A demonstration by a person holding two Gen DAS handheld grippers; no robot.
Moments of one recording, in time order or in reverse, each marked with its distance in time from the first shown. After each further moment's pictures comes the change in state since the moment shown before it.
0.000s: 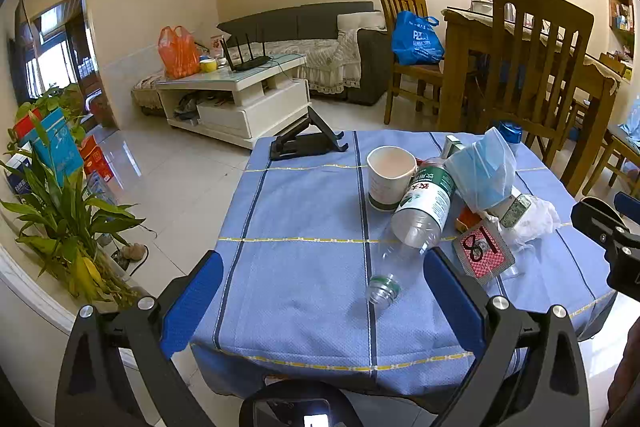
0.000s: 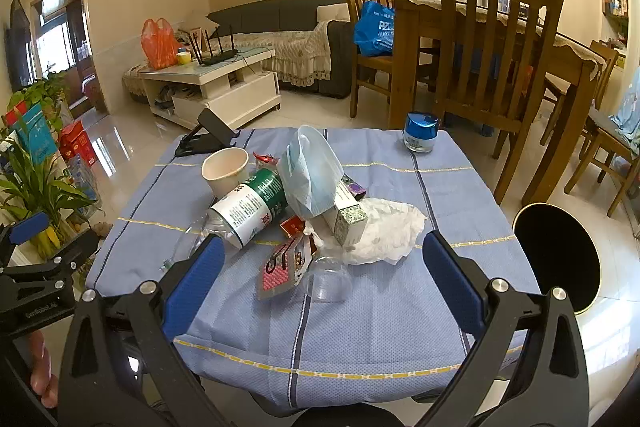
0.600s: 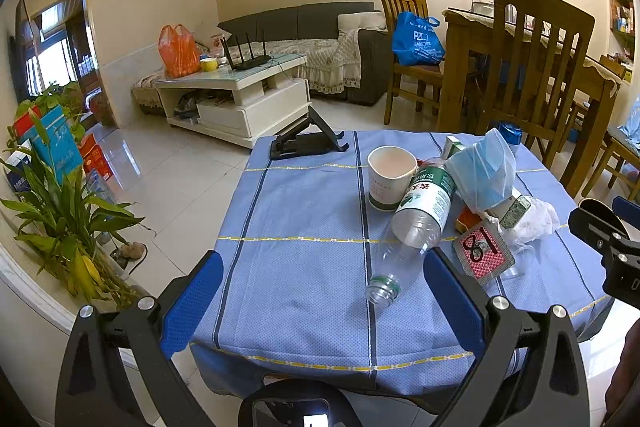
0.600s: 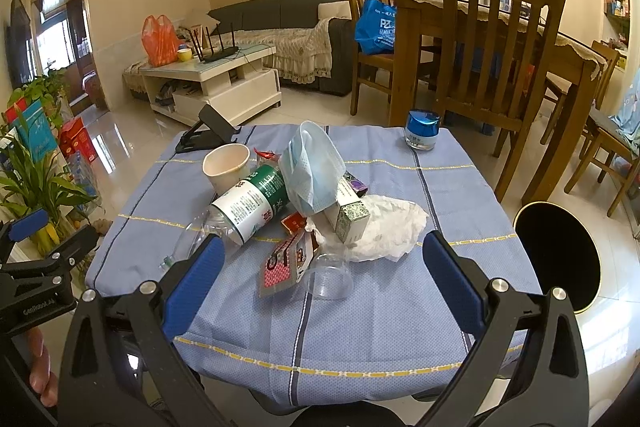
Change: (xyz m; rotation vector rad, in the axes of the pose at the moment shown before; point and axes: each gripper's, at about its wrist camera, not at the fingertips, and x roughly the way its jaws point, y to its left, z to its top) left arm 0.000 -0.002 0.000 -0.003 0.002 -0.001; right arm -0.005 0.004 0.011 -0.002 0.011 -0.002
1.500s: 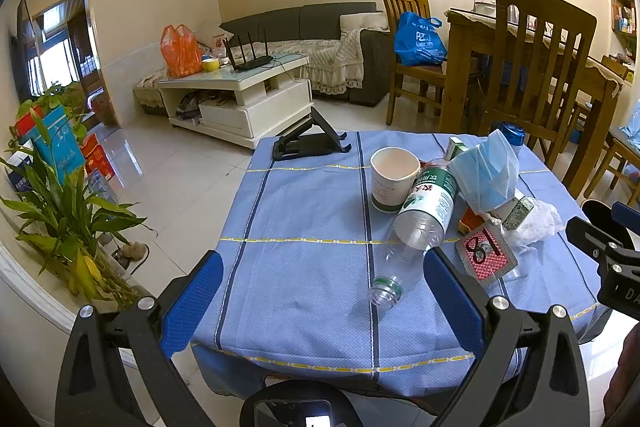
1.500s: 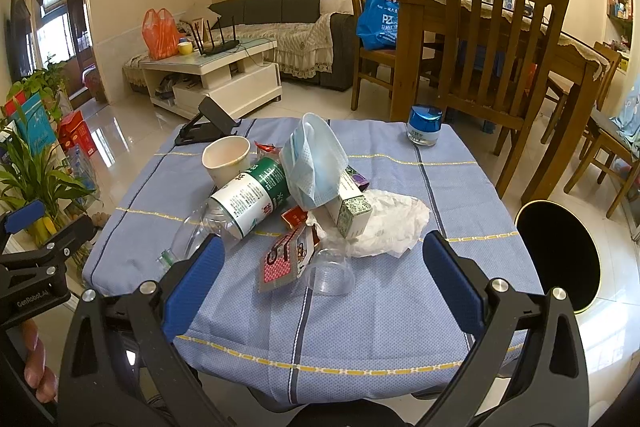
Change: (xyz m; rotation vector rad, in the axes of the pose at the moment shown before) left arm 0.001 0.000 0.000 -0.002 -0.001 0.001; right arm 0.005 0.003 -0.002 -0.013 0.016 -0.003
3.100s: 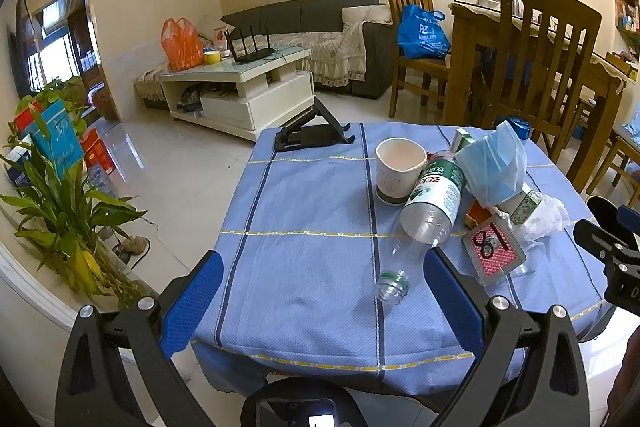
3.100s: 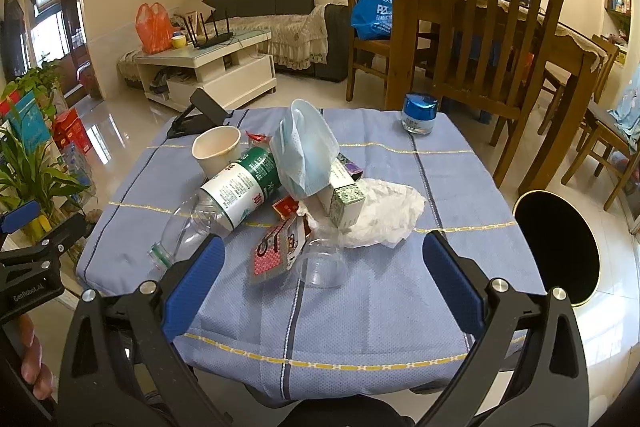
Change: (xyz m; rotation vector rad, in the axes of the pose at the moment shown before) left arm 0.011 0.006 -0.003 -0.010 0.028 0.011; right arm 0.008 -0.006 -0.006 0.006 0.035 -0.006
